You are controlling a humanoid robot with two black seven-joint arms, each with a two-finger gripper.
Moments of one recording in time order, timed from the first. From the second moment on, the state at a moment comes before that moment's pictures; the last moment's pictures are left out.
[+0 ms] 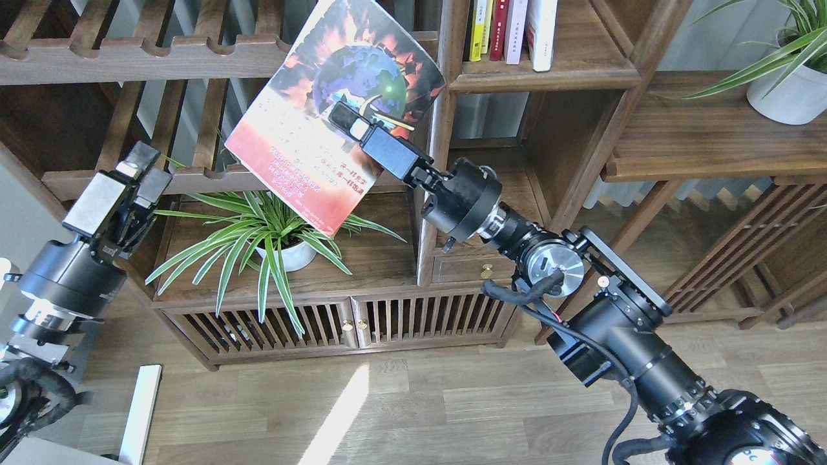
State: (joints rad) left arm -0.02 0.56 -1.18 -1.59 -0.29 -0.49 -0.07; right arm 0.52 0.02 1.01 1.25 -0.10 0.58 -0.16
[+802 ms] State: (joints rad) left arm -0.02 0.55 -1.19 -1.42 -0.32 -0.49 -0.08; right arm 0.44 -0.32 1.14 1.28 -0.09 0.58 -0.19
